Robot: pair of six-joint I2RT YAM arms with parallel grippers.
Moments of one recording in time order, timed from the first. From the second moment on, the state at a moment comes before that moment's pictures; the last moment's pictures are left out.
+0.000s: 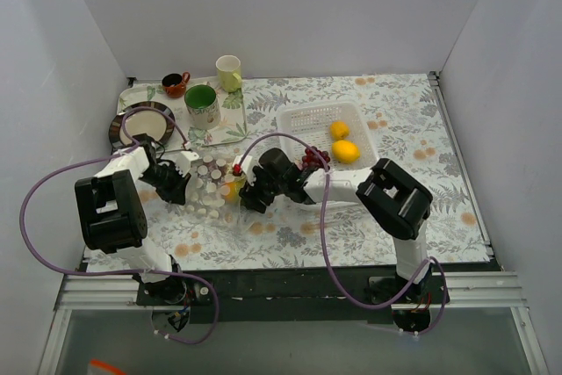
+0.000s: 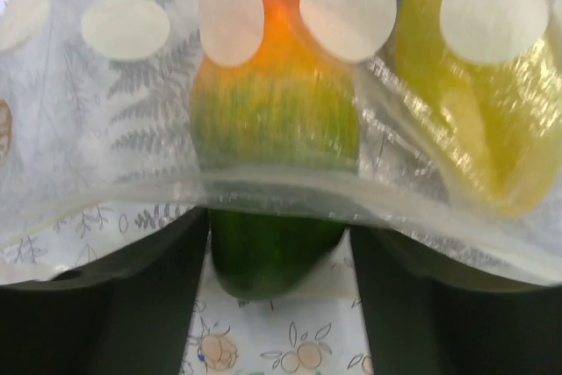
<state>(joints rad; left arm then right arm) 0.23 1.63 0.97 -0.88 0.48 1.04 0.97 1.96 1.17 0.11 -0.31 -0.21</state>
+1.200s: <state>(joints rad) 0.23 1.63 0.97 -0.86 0.49 1.04 0.64 1.42 0.99 -0.25 0.47 0.12</state>
